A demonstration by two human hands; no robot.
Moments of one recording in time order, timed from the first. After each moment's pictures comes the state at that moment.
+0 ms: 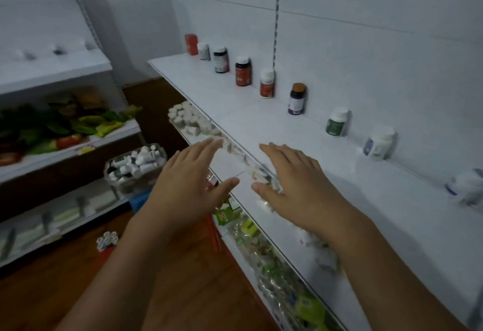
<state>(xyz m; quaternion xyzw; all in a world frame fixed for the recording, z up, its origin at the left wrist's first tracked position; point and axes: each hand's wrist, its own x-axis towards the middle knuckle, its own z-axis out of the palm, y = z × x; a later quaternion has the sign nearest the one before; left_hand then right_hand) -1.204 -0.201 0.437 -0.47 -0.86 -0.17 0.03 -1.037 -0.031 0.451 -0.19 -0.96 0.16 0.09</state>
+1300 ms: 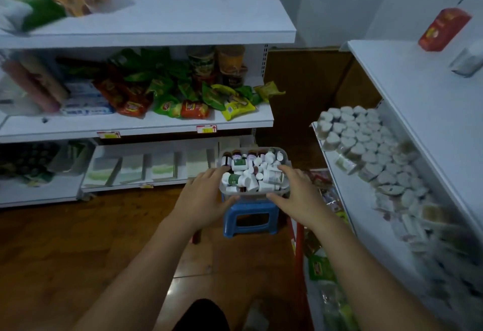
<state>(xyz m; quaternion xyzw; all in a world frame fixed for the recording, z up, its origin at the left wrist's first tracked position) -1.765 -0.389 0.260 -0.18 -0.96 -0.18 -0.11 -1.722 -0.139 0.253 -0.08 -0.95 0.30 -0.09</state>
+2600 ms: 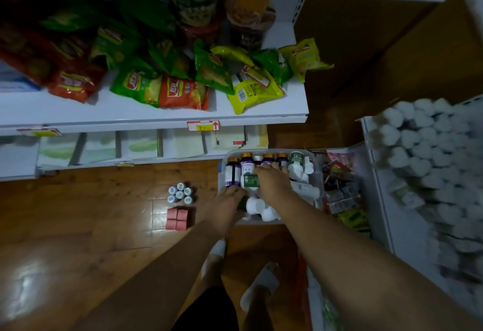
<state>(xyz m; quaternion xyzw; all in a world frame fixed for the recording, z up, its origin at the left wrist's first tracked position) -1.983 -0.366 -0.018 -0.24 -0.91 -0.20 -0.26 -2.031 -0.183 0.004 -0.01 -0.94 0.03 -0.33</state>
